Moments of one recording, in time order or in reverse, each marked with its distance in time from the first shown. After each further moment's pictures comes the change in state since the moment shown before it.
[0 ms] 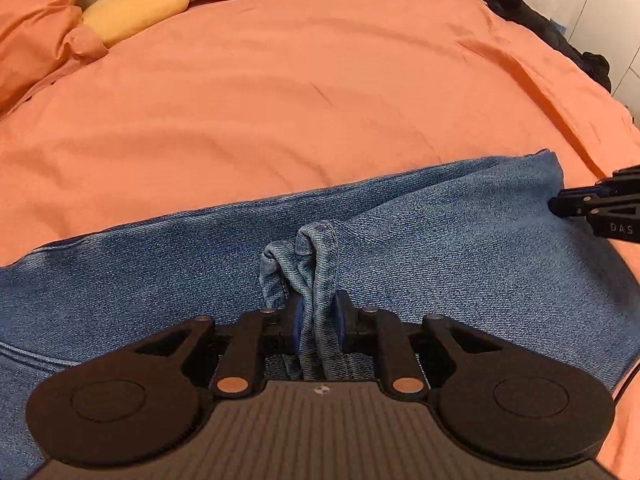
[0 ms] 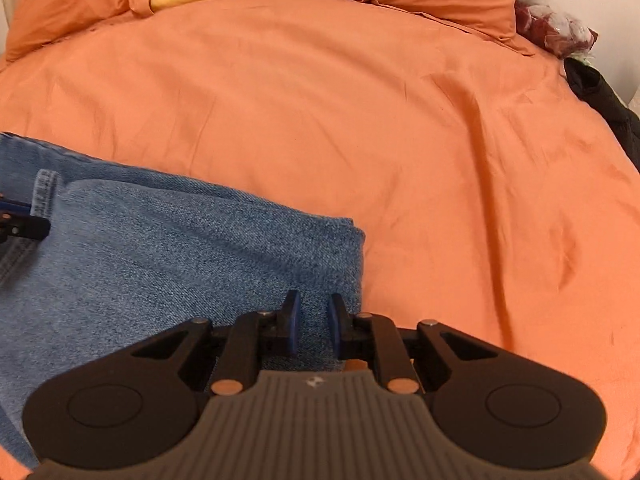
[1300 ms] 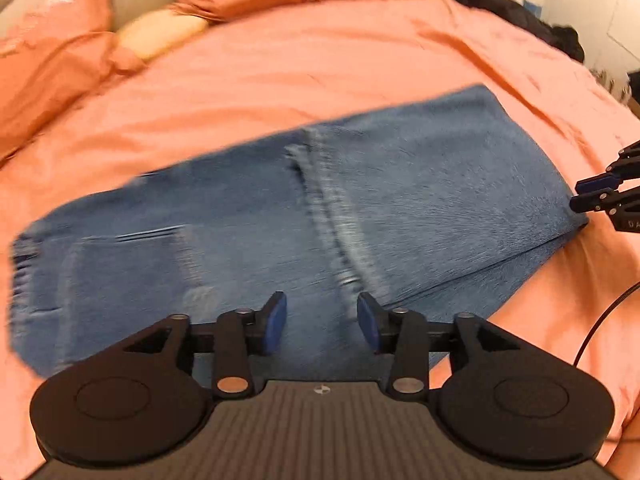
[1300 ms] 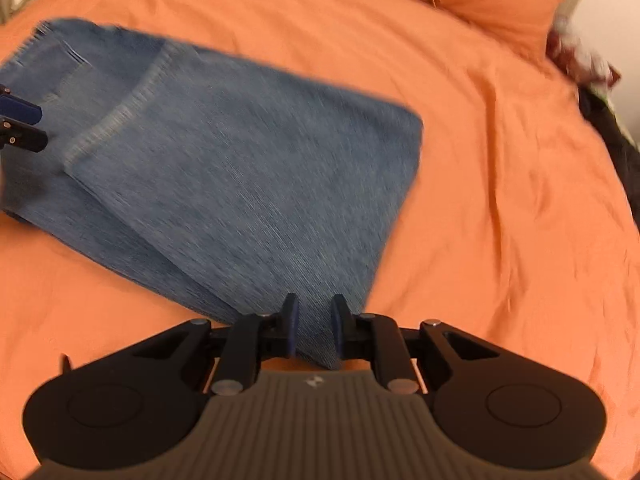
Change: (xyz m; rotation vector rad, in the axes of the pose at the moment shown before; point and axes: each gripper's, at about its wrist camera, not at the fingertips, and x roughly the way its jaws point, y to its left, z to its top) left arm -0.122 -0.001 -0.090 0.068 -0.034 0.063; right arm -0.112 0.052 -0.096 -0.209 0.009 0.035
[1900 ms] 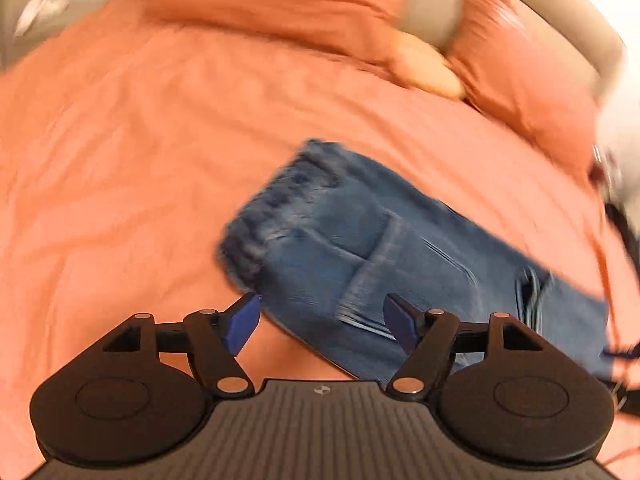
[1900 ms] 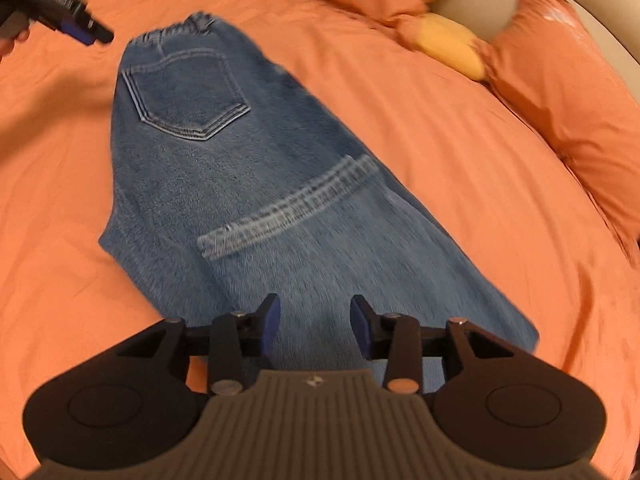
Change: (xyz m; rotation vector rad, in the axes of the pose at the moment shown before) left arm -0.049 0.232 -0.099 -0.752 -0.140 0.038; right arm 0.013 0.115 0.088 -0.434 -0.094 0.147
